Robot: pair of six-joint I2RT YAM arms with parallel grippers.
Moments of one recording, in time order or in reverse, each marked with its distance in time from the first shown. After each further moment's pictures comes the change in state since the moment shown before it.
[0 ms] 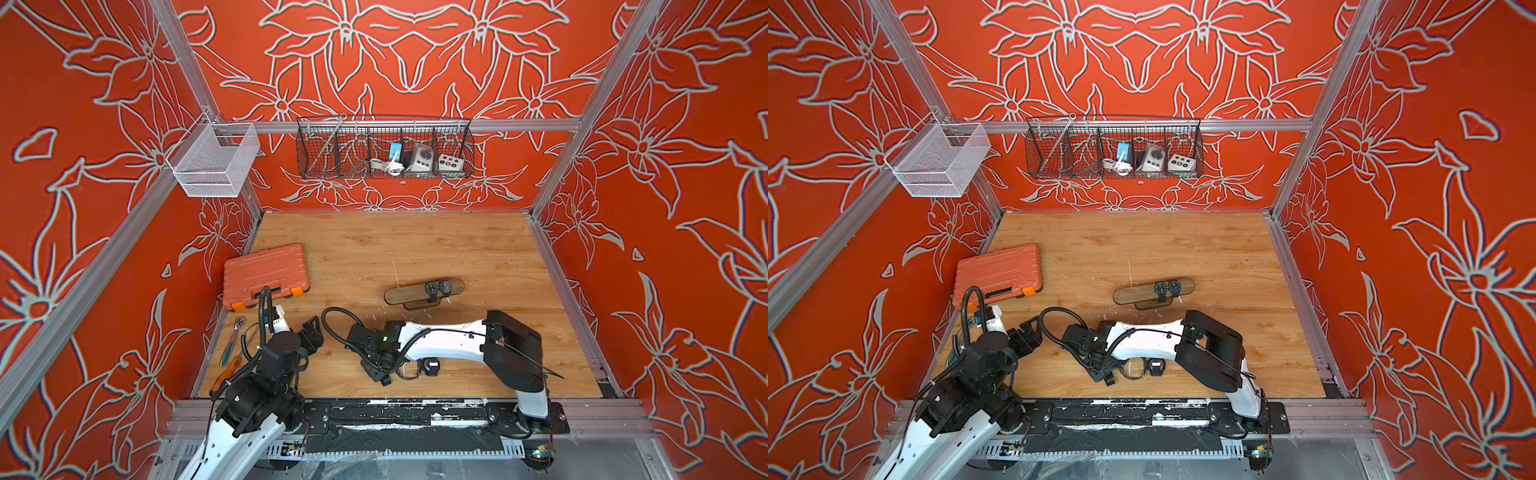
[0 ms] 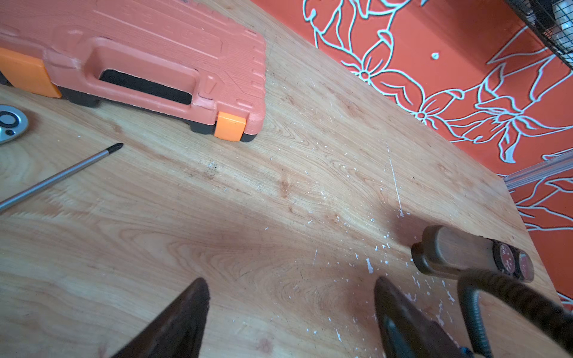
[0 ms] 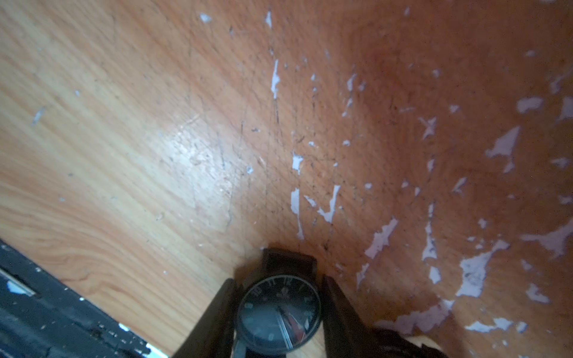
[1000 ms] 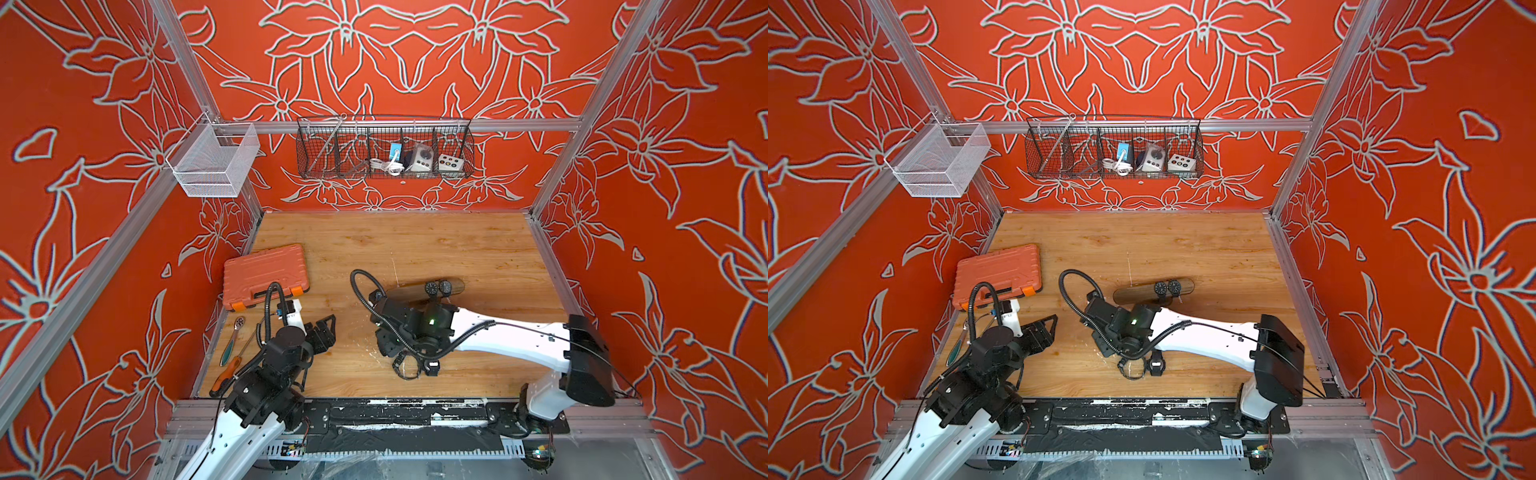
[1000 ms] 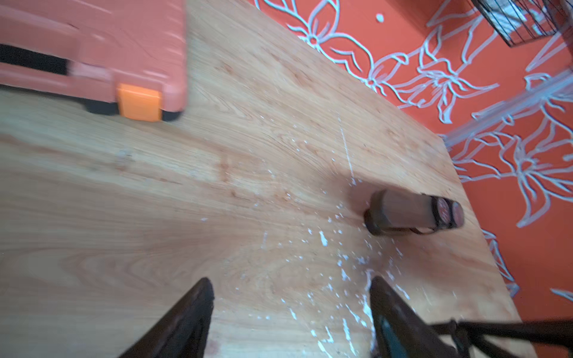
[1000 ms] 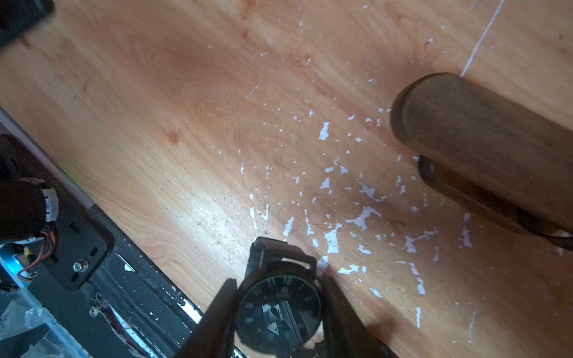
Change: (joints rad) left arm 0.000 -0.006 -0.002 0.037 0.056 0.008; right arm -0.009 -0.201 -0.027 0.013 0.096 0.000
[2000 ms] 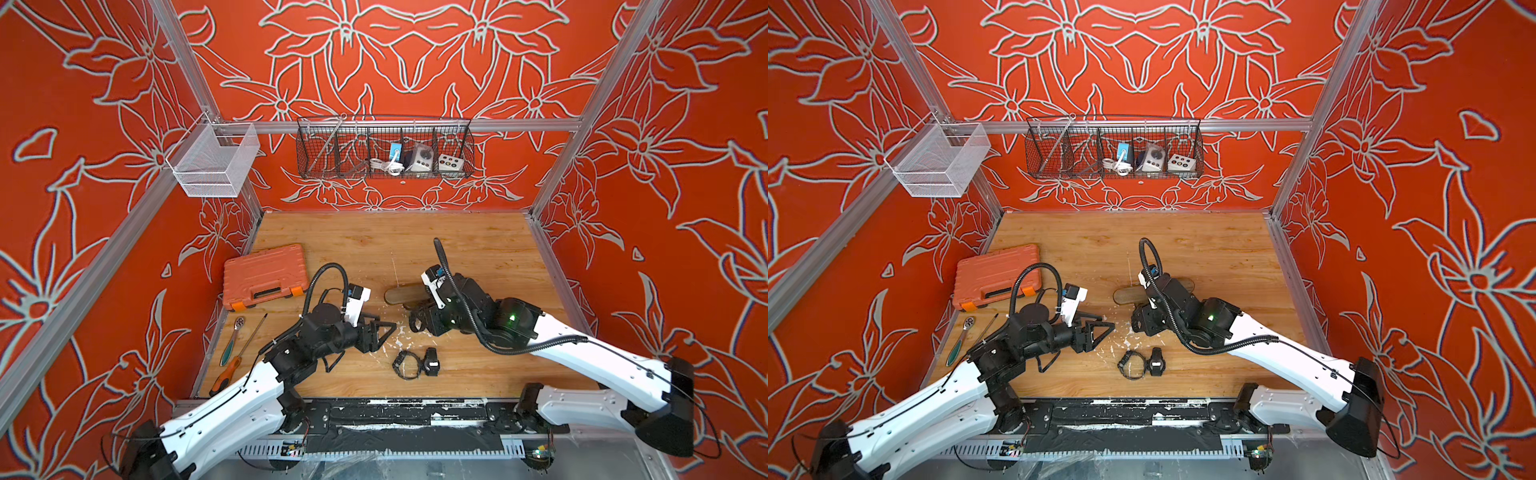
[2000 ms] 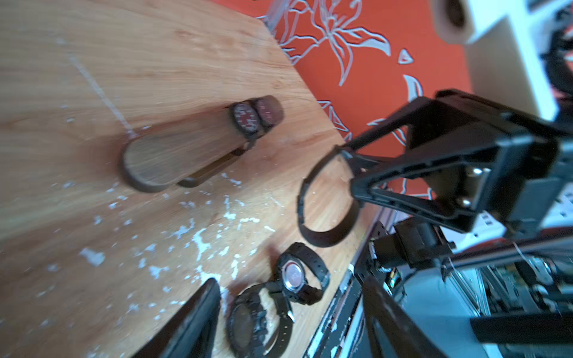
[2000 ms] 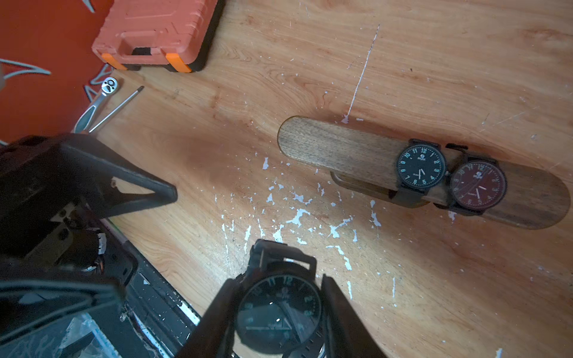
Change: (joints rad) left arm -0.255 0.578 0.044 0.711 0.681 0.217; right arm -0.300 -0.637 -0.335 0.103 -0.075 -0.039
